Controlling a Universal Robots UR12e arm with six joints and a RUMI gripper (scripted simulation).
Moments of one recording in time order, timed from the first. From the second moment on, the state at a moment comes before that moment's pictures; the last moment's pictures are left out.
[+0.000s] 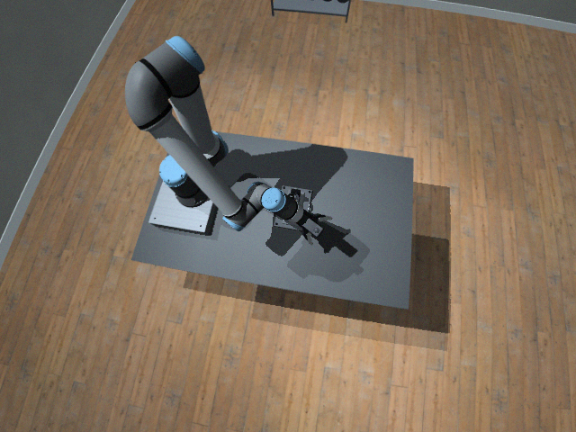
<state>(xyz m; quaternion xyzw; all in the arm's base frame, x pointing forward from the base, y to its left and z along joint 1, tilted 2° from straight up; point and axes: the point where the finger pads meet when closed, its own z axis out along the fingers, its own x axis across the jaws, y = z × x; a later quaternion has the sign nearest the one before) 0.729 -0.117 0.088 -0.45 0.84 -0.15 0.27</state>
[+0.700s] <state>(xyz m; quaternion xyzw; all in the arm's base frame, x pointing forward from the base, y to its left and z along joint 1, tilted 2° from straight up) 0.729 -0.117 0.088 -0.45 0.84 -0.15 0.27</state>
